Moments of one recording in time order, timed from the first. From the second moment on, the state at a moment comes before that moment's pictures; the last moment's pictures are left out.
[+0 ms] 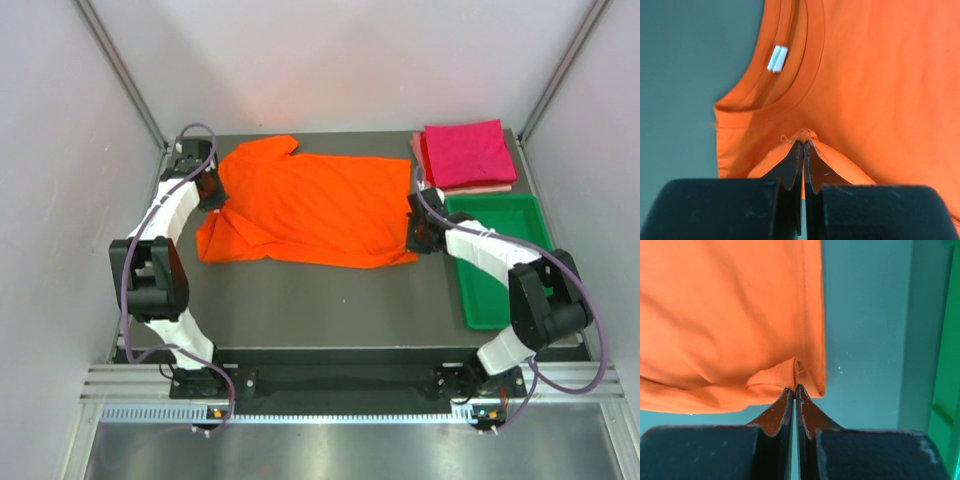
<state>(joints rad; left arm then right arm) 0.02 1.73 1.41 -0.62 -0.09 -0.34 0.41 1.55 0.94 -0.42 0.17 0.46</state>
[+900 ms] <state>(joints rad) 0.02 2.00 1.68 -0.66 -0.15 -0.23 0.35 1.71 1.15 -0.49 0.21 0.46</state>
